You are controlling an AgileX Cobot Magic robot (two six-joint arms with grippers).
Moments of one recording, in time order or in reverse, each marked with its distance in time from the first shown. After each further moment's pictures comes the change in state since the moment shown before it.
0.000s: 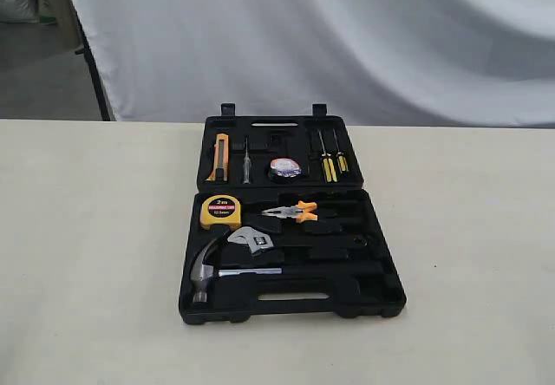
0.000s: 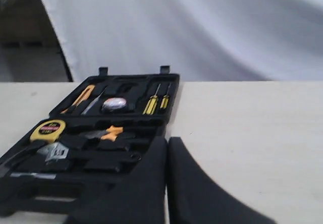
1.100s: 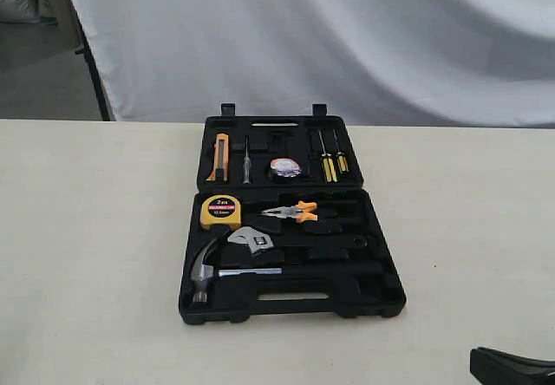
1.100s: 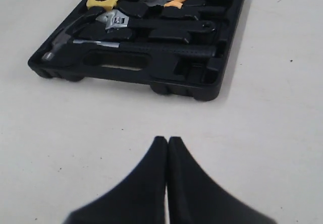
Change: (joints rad) left arm 0.000 0.000 0.000 0.000 0.000 0.000; right arm 0.305 0.406 -0.008 0.177 0.007 -0.038
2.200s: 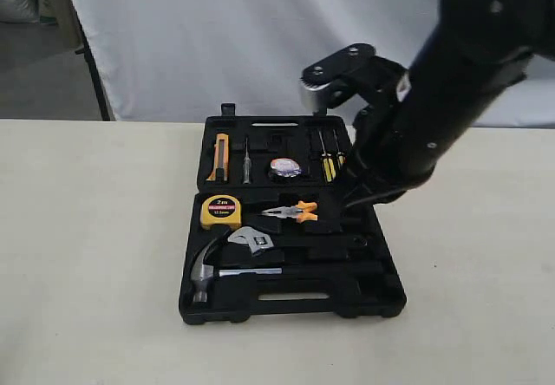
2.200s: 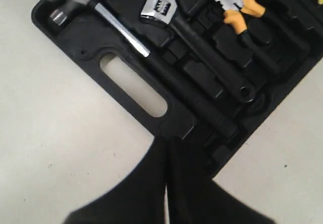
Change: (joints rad) left arm 0.000 0.000 0.000 0.000 0.000 0.000; right arm 0.014 0.939 -1.278 -0.272 1.005 -0.200
